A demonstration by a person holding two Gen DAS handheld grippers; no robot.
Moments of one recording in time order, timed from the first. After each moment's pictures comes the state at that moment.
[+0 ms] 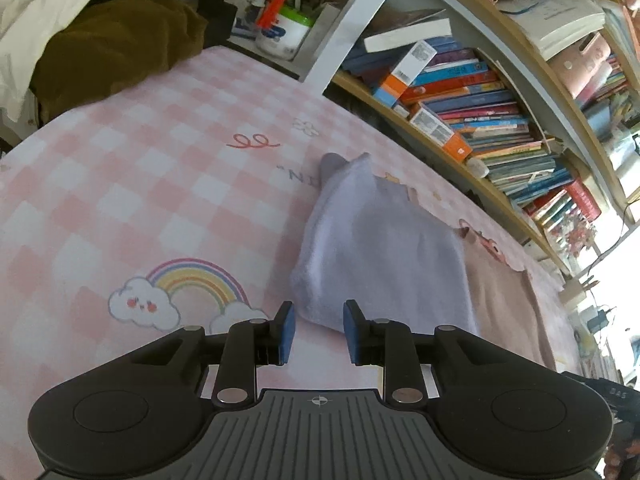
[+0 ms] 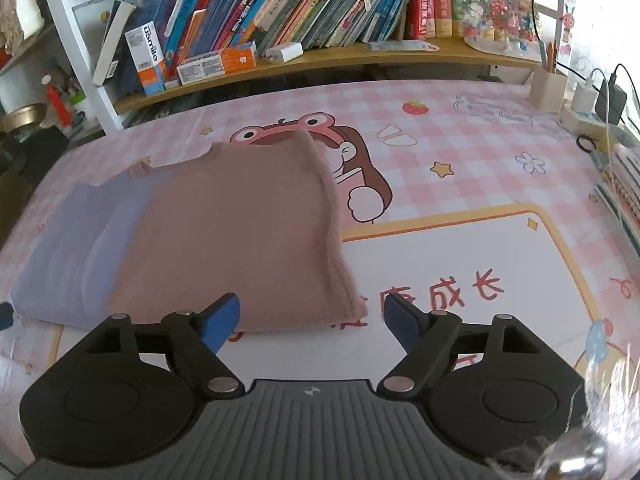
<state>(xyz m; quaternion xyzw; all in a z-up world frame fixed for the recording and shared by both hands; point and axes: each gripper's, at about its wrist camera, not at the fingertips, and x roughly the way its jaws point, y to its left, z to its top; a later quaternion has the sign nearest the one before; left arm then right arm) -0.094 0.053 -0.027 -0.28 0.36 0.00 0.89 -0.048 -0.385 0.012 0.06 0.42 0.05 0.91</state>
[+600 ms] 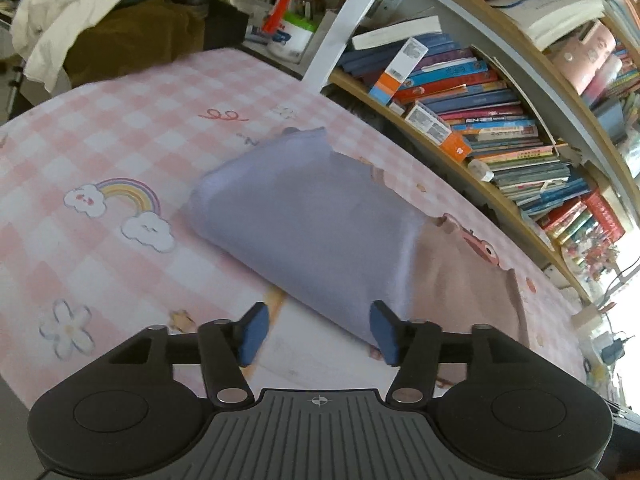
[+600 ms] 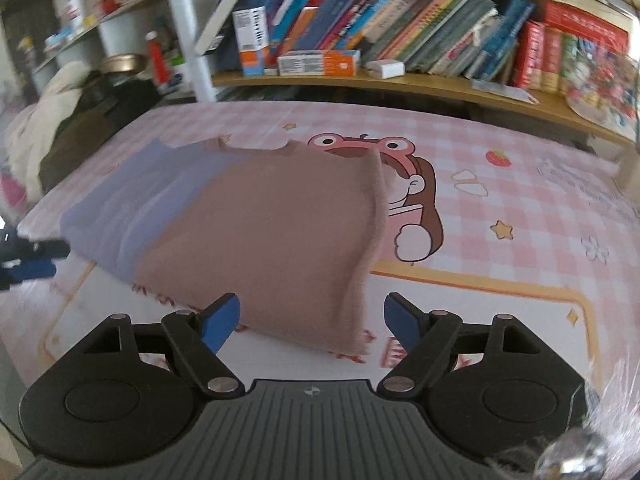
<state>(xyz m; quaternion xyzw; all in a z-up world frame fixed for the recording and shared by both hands) -0.114 -0.082 -0.004 -0.28 0.34 0.11 0.89 -0.038 -0.413 0.011 -0.03 0.38 0.23 0.89</state>
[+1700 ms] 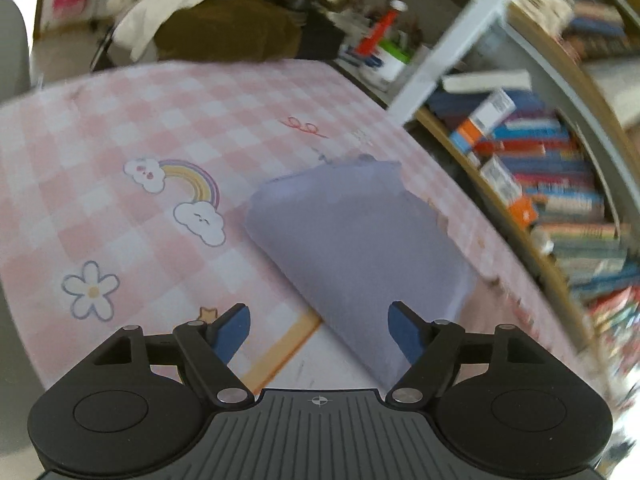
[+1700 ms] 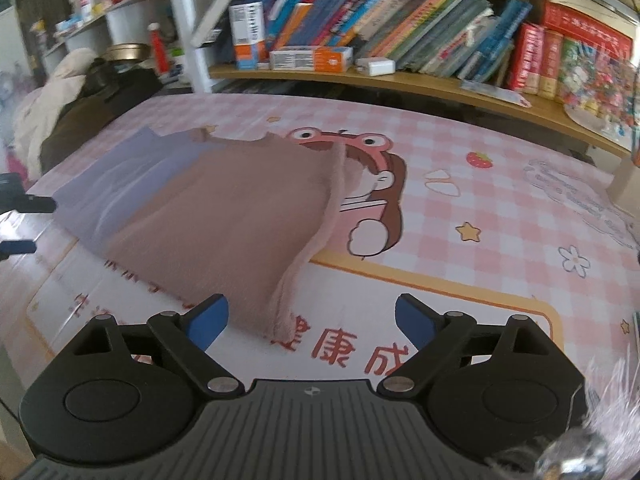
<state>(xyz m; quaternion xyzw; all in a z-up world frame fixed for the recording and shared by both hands) -0.114 -0.053 -0.016 -0.39 0.30 0.23 0.84 -0.026 -0.446 0.007 -0.05 0.39 0.23 0.89</state>
